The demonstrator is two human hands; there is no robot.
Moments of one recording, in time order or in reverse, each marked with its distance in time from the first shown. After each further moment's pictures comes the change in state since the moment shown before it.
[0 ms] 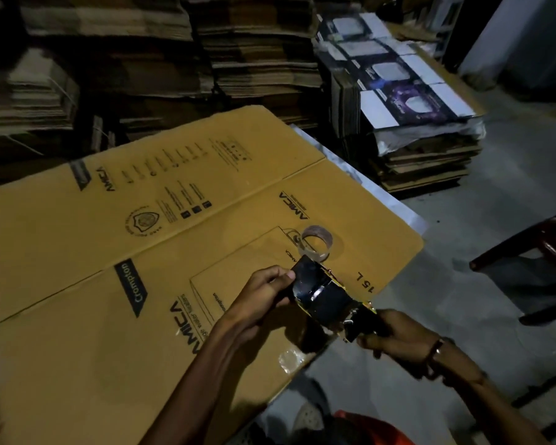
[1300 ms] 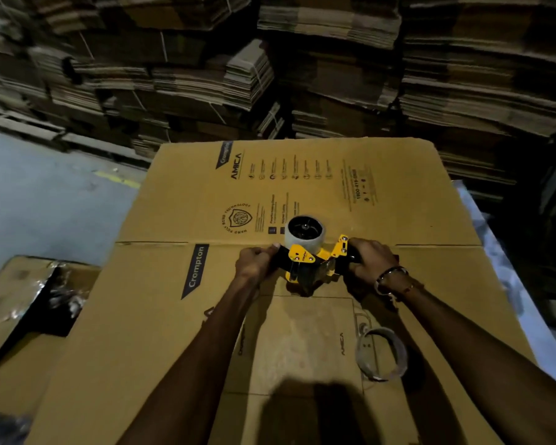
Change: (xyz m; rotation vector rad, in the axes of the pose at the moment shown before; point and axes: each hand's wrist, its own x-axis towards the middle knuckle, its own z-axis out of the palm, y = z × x) left_hand 0.136 0.036 -0.118 -0.228 1.097 -0.023; right_hand 0.333 -0.164 -0.102 -0.571 0.061 -0.586
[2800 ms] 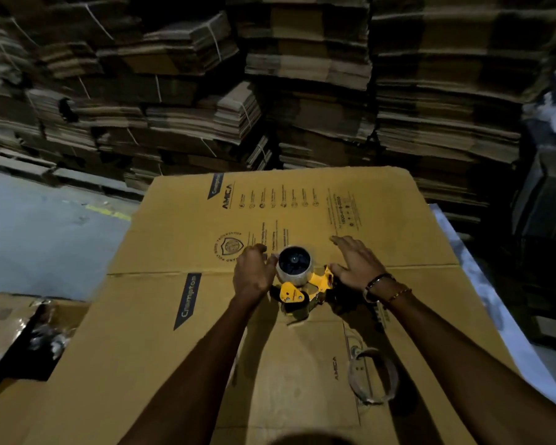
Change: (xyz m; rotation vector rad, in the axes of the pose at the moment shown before) left_hand -0.012 0.043 0.016 0.716 0.158 0.532; right_hand 0.015 -0.010 -0.026 -0.038 0.047 -0.067
